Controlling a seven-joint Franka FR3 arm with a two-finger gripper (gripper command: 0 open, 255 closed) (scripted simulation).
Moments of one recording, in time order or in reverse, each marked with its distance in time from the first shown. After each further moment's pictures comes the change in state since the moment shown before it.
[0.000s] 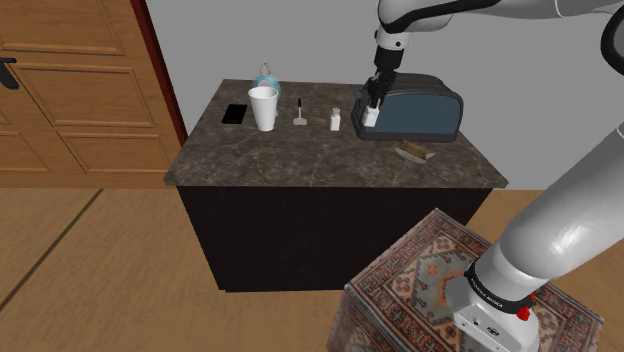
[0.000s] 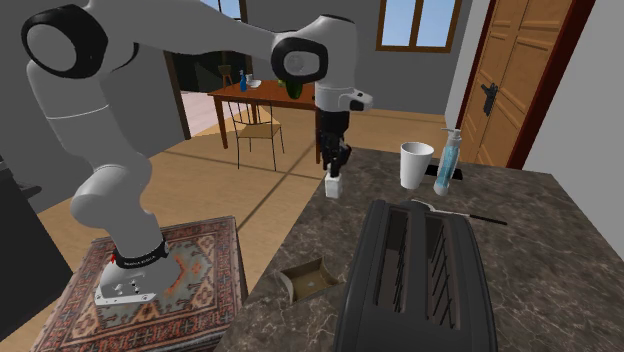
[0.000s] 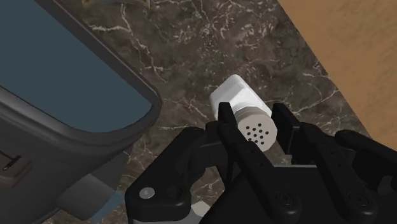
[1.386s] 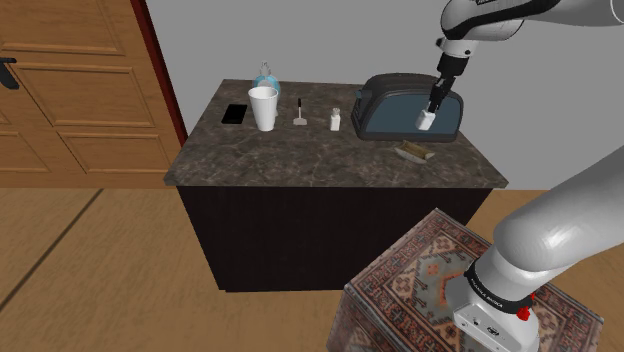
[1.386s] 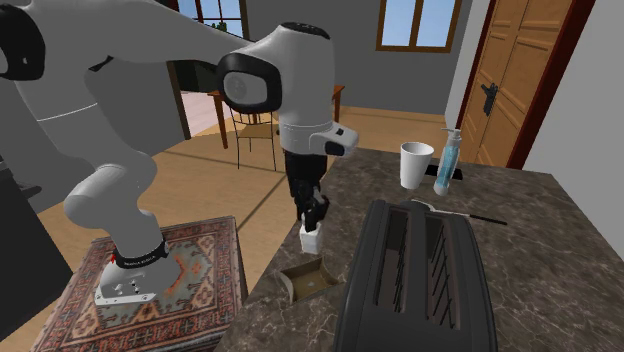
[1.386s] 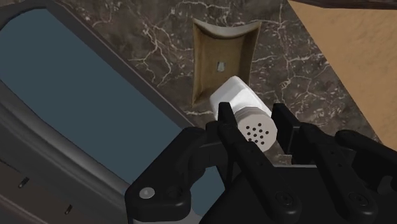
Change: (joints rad) arm -0.160 -0.128 -0.207 -0.163 -0.054 0.034 -0.346
